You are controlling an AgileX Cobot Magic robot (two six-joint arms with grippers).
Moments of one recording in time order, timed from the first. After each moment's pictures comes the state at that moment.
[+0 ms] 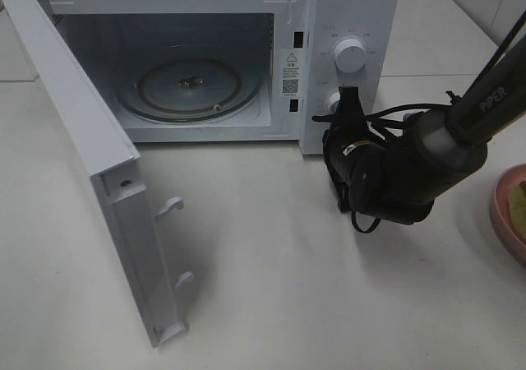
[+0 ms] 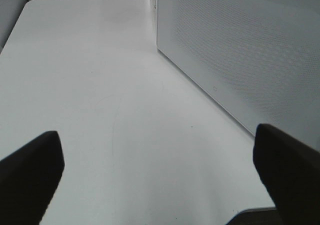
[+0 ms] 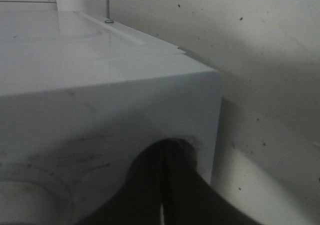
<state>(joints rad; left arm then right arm) -0.03 0.00 -0.52 -0.07 1.07 0.03 0.53 2.18 -0.92 0.67 -0.90 1.26</state>
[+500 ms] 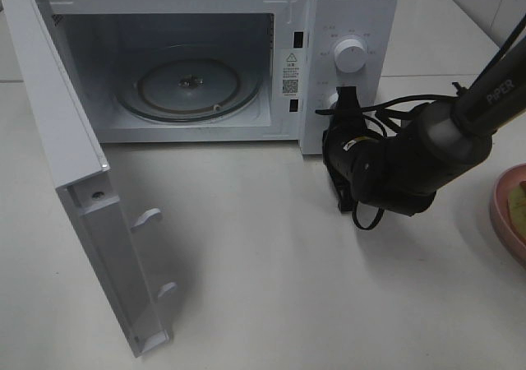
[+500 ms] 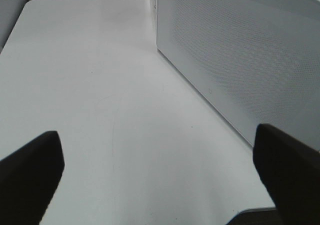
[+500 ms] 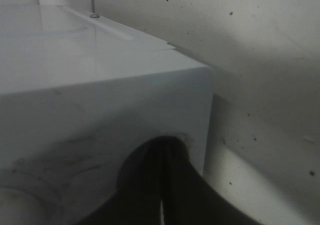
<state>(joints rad) -0.03 0.00 -0.52 -0.07 1.07 0.03 0.52 2.16 -0.93 0.67 -0.80 1.24</state>
